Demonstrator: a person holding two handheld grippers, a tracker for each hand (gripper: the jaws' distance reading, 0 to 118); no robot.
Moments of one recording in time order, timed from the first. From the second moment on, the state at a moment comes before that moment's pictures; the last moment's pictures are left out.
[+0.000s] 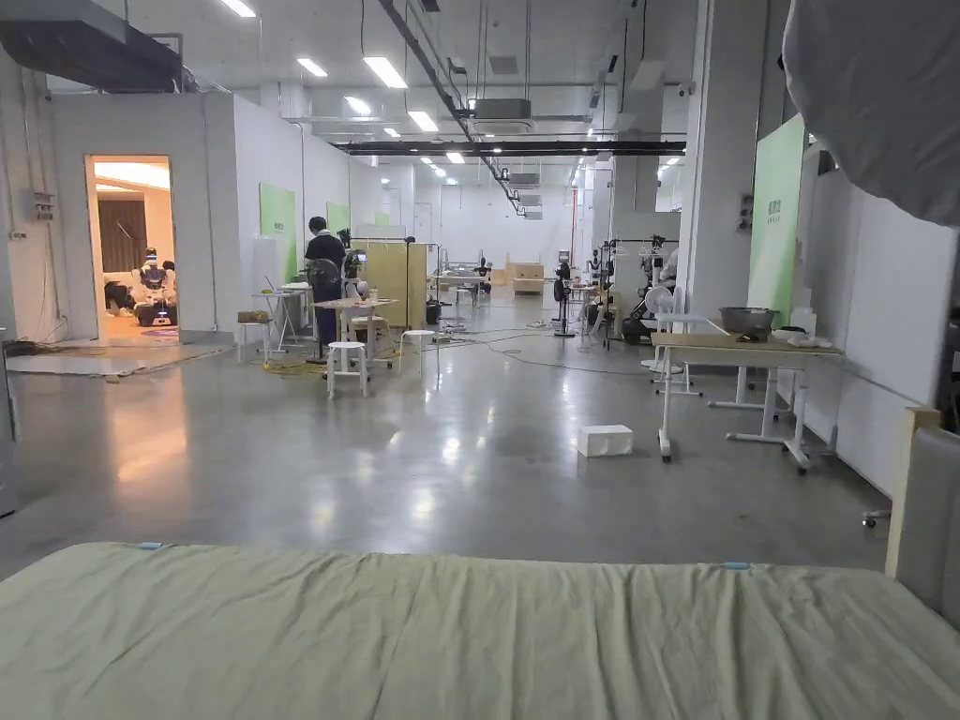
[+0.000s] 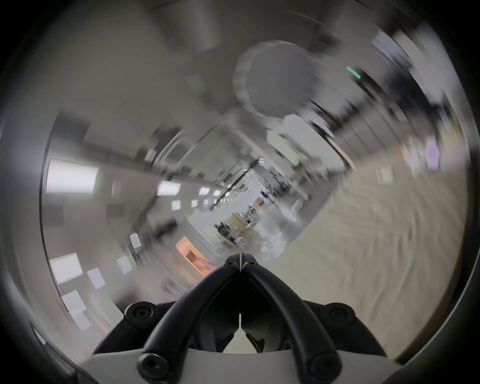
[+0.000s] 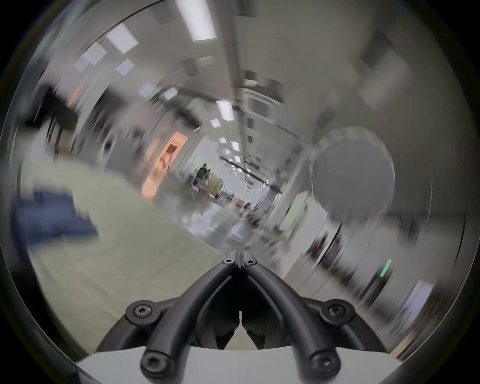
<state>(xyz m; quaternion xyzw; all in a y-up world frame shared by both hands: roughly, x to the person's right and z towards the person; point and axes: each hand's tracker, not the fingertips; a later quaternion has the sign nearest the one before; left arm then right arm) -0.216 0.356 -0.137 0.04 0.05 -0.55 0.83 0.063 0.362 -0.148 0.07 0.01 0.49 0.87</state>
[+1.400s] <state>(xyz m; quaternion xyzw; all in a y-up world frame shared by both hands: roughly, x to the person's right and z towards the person) -0.266 0.354 -0.099 -0.01 -0.03 -0.04 1.00 0.099 0.344 -0.124 -0.01 0.05 0.06 1.00</state>
